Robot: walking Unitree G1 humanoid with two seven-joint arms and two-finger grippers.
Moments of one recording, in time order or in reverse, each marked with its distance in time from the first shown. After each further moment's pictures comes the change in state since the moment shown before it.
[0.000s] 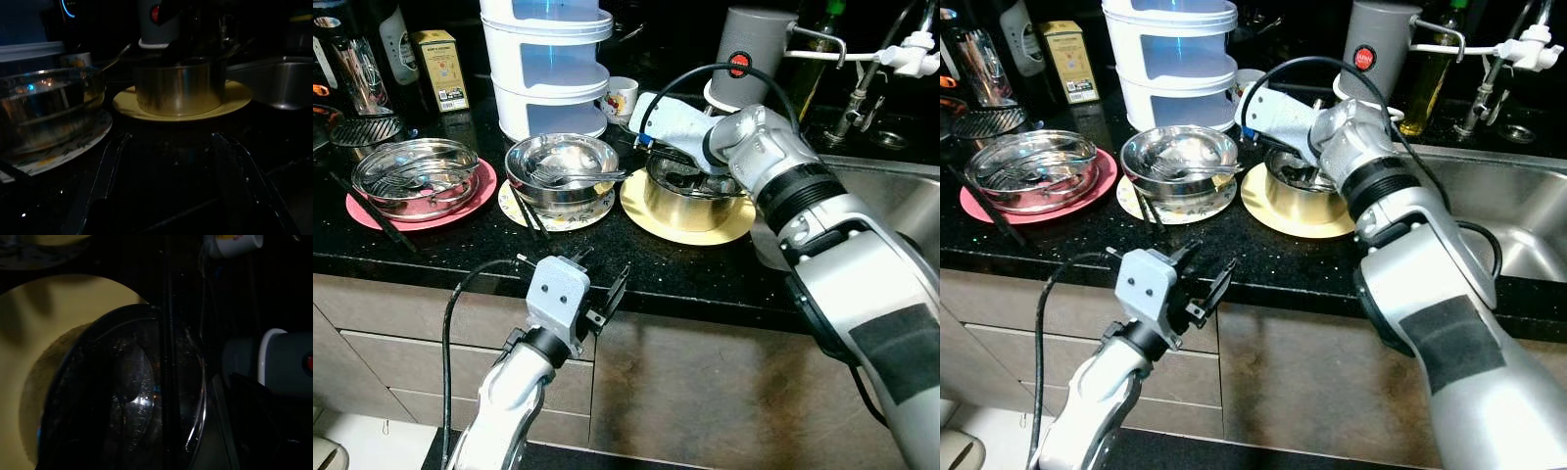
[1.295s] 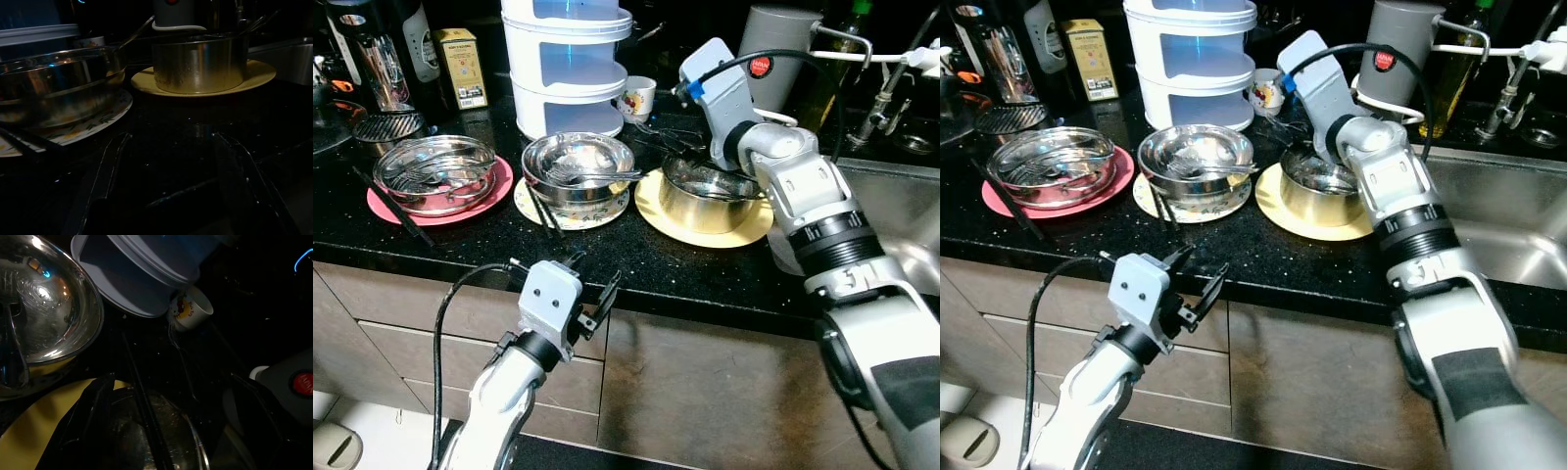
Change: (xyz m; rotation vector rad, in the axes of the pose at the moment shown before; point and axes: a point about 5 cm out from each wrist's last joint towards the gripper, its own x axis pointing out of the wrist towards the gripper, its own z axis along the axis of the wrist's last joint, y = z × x) left arm -0.006 0.009 -0.013 0.021 0.045 0.001; right arm -0.026 -0.014 -0.008 0.310 -0.355 -0.152
